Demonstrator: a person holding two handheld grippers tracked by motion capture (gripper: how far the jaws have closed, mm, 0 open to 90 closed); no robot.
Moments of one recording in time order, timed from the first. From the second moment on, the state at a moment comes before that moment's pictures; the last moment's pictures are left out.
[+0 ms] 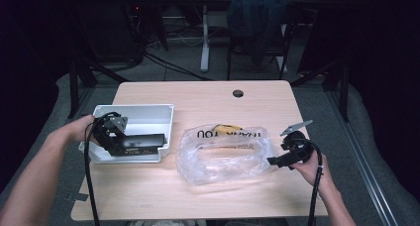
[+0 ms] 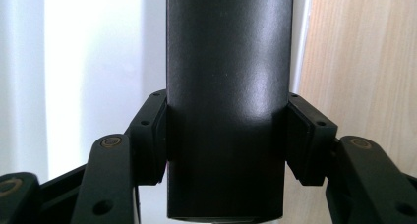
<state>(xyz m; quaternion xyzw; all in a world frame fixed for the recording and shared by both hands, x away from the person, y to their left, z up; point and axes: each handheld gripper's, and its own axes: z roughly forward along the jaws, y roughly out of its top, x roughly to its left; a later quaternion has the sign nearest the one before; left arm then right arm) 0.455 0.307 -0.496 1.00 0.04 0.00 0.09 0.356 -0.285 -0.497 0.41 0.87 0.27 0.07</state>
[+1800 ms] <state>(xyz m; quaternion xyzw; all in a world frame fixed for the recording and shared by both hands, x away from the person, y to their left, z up) 0.407 0.299 -0.441 0.96 0.19 0.11 0.18 0.352 -0.290 -0.490 0.42 0.86 0.29 0.08</state>
